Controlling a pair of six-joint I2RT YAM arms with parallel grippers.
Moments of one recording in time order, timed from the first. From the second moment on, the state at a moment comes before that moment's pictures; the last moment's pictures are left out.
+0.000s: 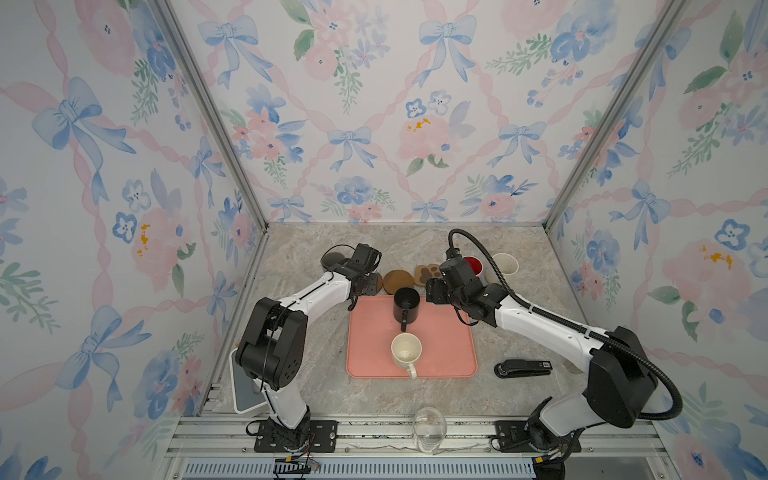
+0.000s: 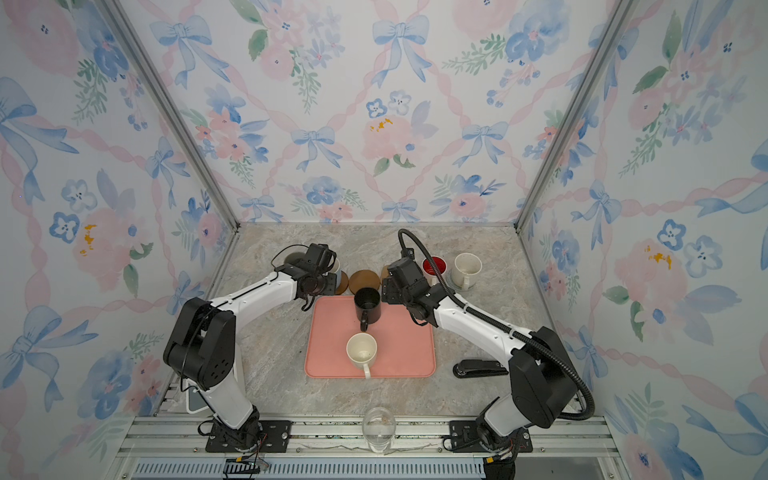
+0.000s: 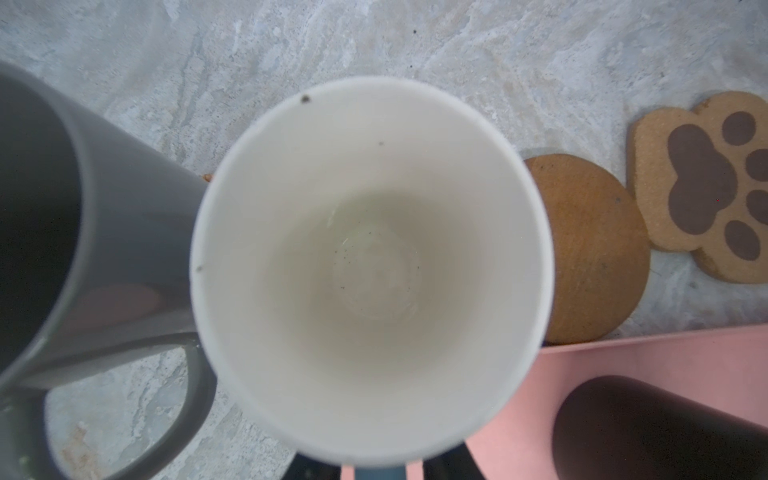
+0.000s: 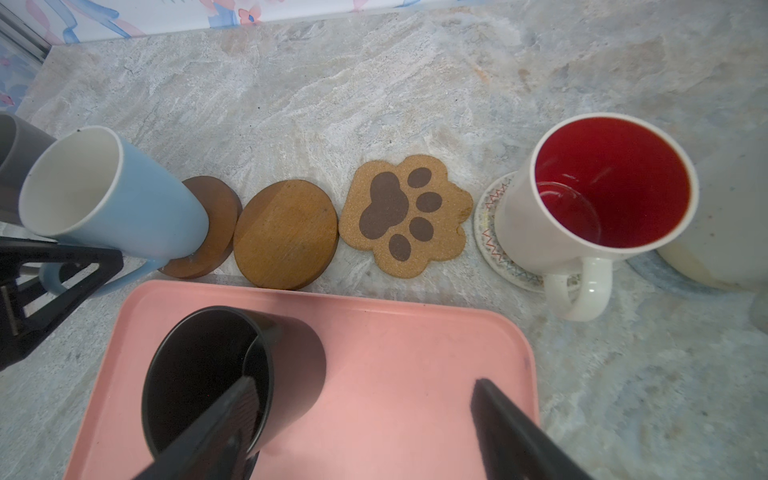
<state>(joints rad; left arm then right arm) -0.44 1.74 1.21 -0.47 -0.22 -0.29 0.68 1.52 1.10 -0.36 0.29 0.51</state>
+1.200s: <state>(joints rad) -0.59 1.19 0.89 -0.39 -0.66 -0.46 0.88 1.31 1.12 -0.61 0.36 0.45</state>
